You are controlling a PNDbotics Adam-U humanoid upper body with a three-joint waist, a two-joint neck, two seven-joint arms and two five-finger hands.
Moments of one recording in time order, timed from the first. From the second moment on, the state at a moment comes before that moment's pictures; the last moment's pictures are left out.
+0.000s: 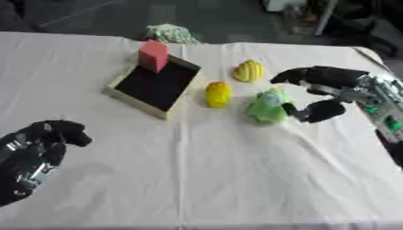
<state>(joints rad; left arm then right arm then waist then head) -0.09 0.25 -0.20 -1.98 -0.06 -0.05 -0.50 -0.46 -0.75 0.17 -1.33 0.67 -0.56 0.46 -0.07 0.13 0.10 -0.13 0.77</state>
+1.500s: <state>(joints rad) -0.09 0.25 -0.20 -1.98 -0.06 -0.05 -0.50 -0.51 -0.67 0.18 -1.18 0.95 -0.58 0.47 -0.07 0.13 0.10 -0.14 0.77</state>
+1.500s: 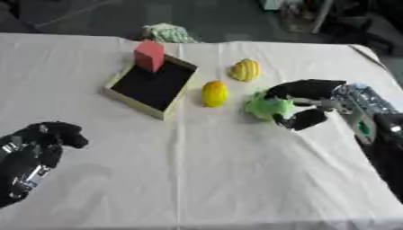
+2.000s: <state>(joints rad) -0.09 0.25 -0.20 -1.98 -0.06 -0.05 -0.51 -0.52 -0.65 0.18 -1.17 1.07 -0.60 0.44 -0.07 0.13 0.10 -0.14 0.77</state>
